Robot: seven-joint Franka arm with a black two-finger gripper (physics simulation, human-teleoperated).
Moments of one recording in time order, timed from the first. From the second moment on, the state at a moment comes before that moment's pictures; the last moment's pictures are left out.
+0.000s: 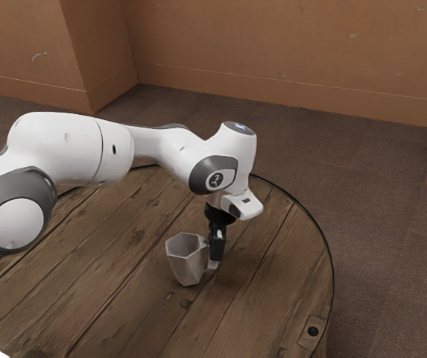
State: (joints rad) arm -0.19 0.63 -0.13 -1.54 0.18 1.87 0.67
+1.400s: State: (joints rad) arm -0.22 0.61 -0.03 -1.54 0.30 1.85 0.62
